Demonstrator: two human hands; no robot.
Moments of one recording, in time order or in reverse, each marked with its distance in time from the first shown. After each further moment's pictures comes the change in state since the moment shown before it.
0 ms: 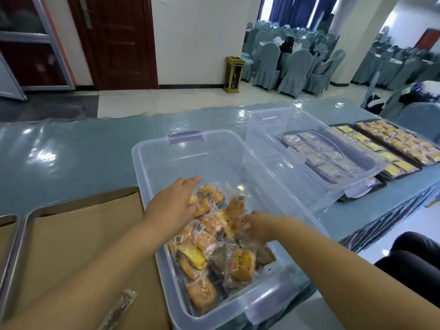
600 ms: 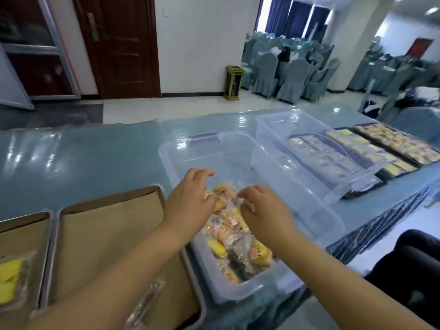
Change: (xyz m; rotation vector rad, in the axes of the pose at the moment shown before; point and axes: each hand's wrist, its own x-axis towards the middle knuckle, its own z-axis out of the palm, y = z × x) left_hand -0.047 0.003 -0.035 -0.198 0.228 0.022; right_hand -0.096 -0.108 -0.012 0.355 0.921 -0.067
